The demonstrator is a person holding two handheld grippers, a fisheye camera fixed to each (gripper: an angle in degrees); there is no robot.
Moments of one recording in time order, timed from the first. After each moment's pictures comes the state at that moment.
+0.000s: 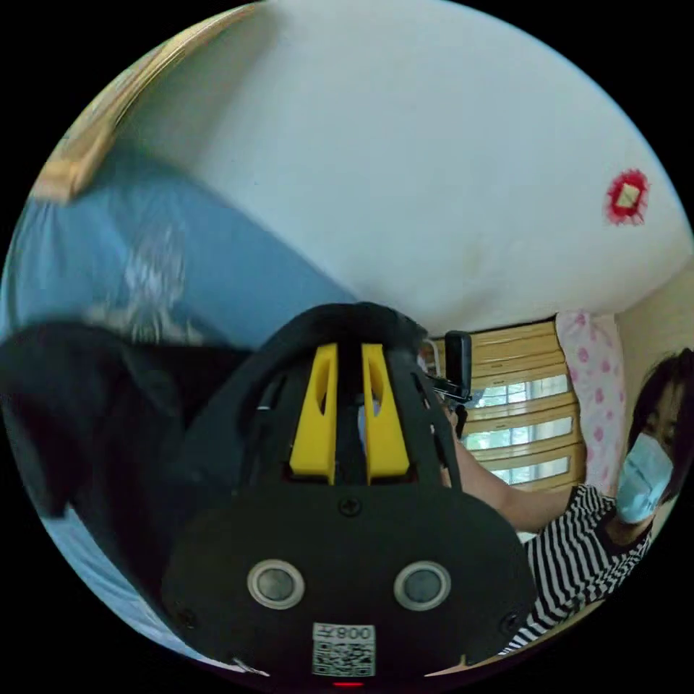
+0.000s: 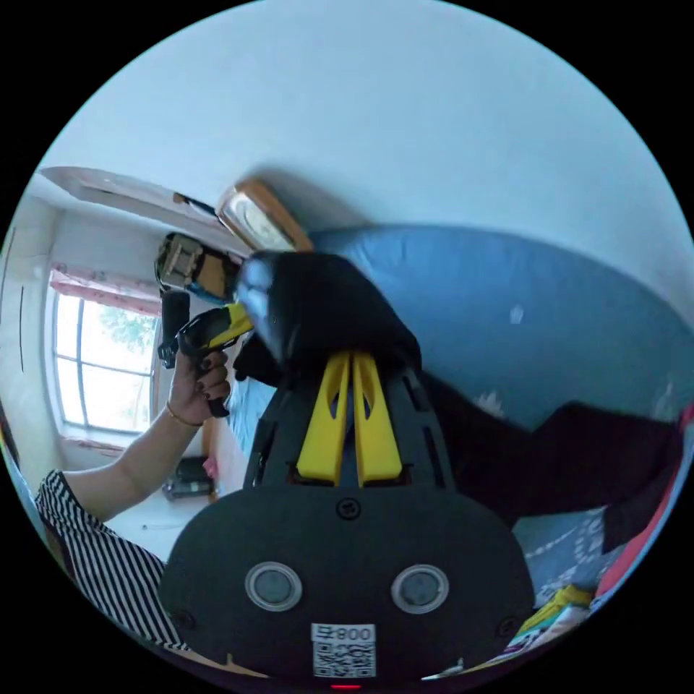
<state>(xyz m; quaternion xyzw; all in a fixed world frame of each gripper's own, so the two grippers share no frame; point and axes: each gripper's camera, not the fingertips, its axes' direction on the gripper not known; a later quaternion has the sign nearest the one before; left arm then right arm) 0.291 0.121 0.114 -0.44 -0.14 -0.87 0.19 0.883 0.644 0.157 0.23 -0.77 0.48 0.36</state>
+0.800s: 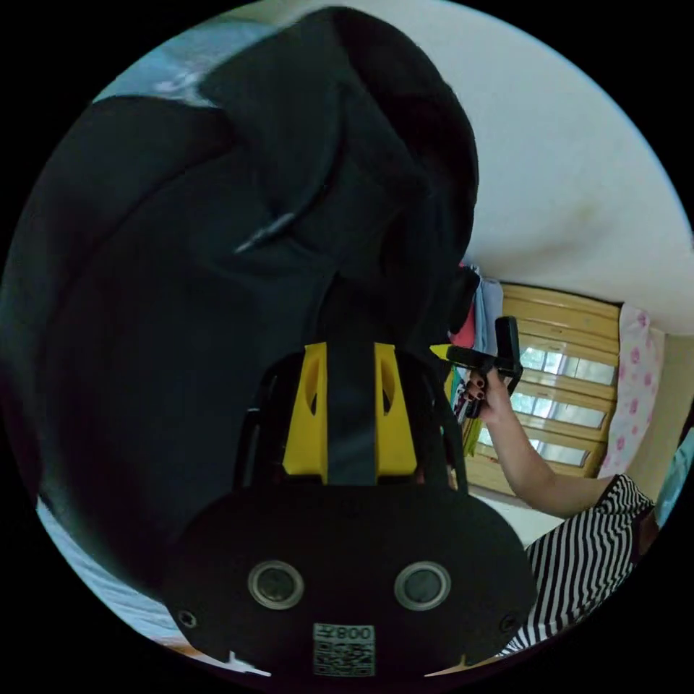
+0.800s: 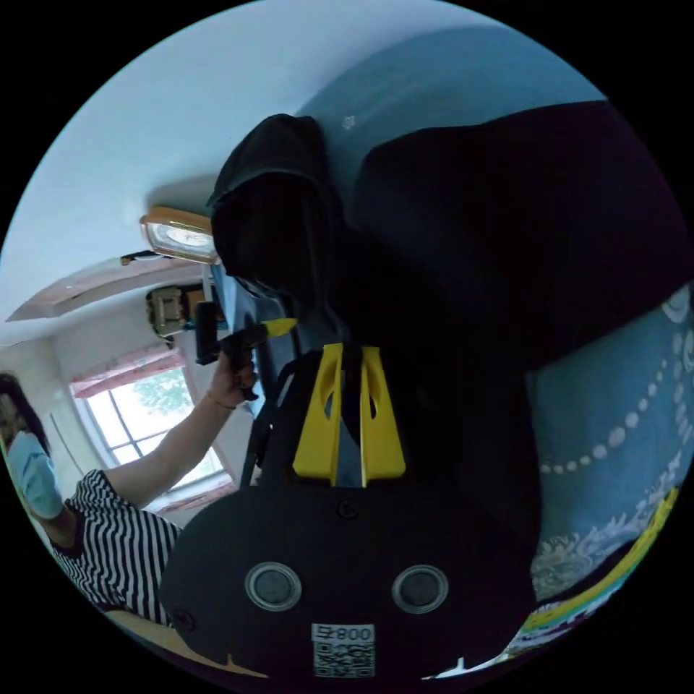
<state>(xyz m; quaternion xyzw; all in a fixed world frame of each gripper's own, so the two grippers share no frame) 0.437 0.207 0.127 -0.52 -0.03 -0.85 0.05 0.750 0.675 0.207 0.08 -0.84 0.48 0.22</state>
